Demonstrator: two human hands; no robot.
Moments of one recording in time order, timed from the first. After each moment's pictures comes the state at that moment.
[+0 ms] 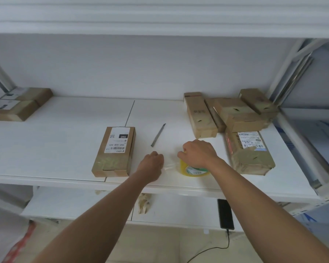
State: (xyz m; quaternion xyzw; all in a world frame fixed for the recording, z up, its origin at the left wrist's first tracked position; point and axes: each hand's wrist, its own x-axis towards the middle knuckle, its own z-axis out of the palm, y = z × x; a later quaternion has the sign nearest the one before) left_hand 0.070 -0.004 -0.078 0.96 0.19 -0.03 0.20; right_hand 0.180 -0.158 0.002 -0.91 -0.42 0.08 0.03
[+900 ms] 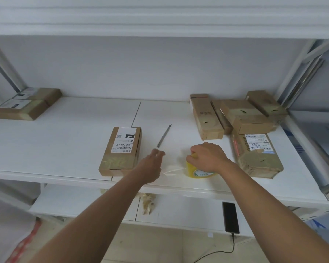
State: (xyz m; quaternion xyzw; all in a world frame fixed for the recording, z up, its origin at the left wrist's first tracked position) left_hand 0.049 0.016 -0.070 0.98 0.12 -0.05 0.16; right_hand 0.185 -0.171 -0.005 -0.89 -0.45 0.07 0.04
